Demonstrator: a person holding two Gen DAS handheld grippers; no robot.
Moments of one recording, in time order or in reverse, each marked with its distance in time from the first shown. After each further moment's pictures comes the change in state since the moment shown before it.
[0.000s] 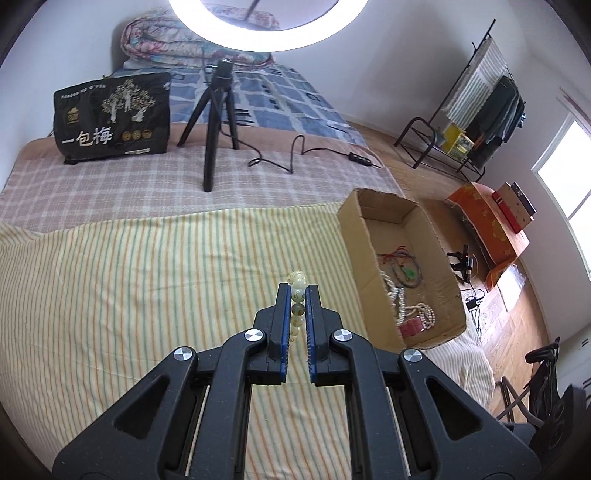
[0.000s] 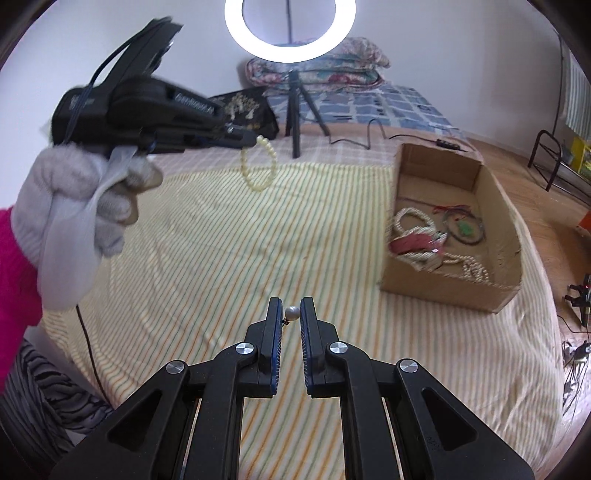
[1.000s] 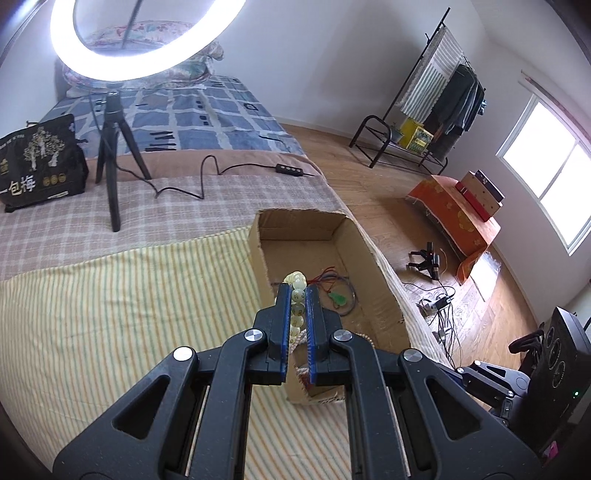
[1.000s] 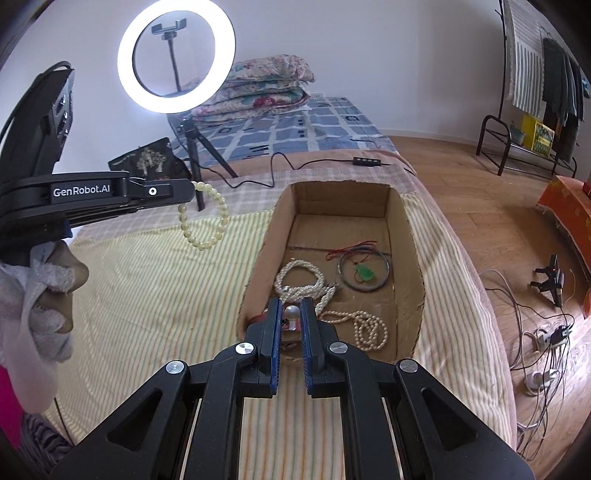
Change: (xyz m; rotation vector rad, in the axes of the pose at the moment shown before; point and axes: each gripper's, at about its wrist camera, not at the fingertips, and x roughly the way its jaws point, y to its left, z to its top) left arm 0.038 -0.101 0.028 0.102 -0.030 -0.123; right arm -0.001 -0.109 0.055 0.136 -0.060 -0.152
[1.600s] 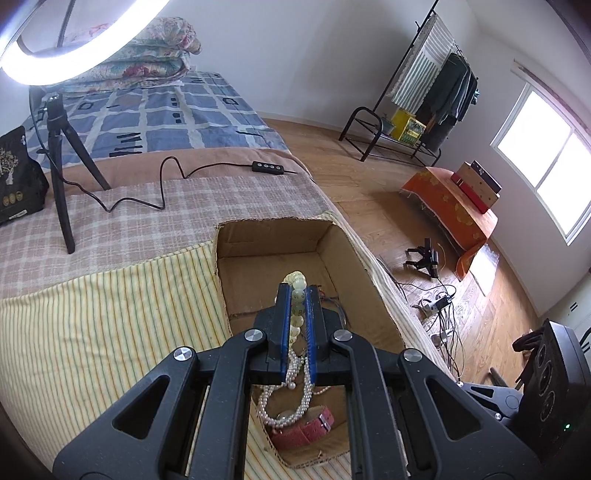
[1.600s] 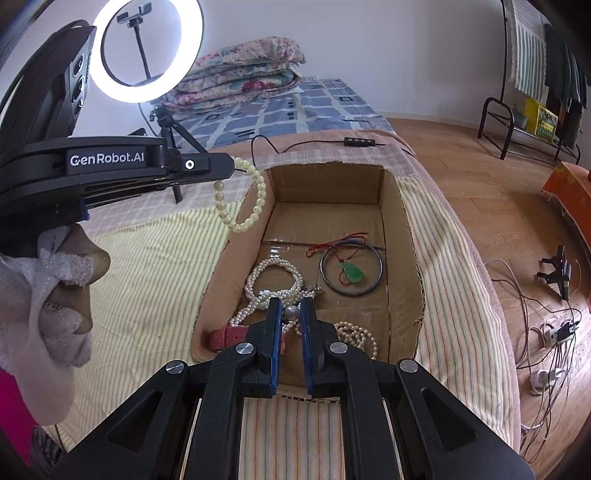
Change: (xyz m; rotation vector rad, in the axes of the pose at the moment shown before) left arm 0.070 -0.023 0.021 0.031 0.016 -0.023; right arm 0.042 -0.028 0.006 0.033 0.064 0.010
